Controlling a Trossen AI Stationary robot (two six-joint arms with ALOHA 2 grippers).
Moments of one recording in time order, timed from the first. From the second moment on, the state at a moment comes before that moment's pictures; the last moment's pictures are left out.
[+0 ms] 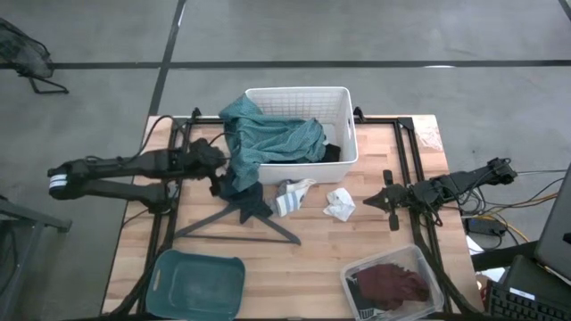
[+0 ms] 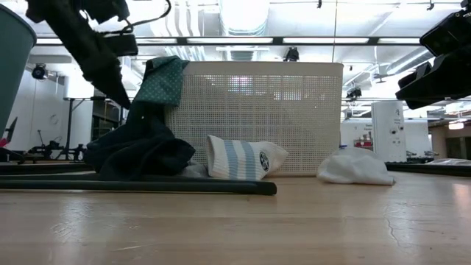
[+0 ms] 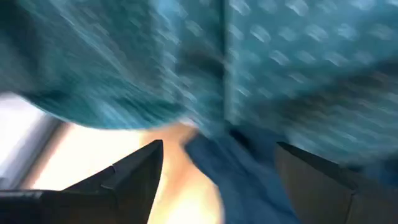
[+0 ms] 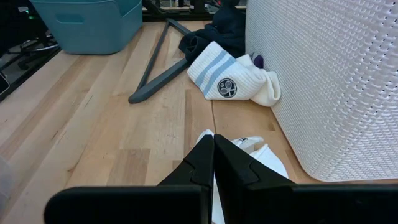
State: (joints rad) left arm 0.22 0.86 0.67 -0.67 -0.33 -0.06; right arm 0.34 0.11 0.11 -0.36 0.32 0.18
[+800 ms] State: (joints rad) left arm 0.22 0.94 0.64 -0.41 -0.30 0.03; right arm 0.34 0.11 0.11 -0.36 0.32 0.18
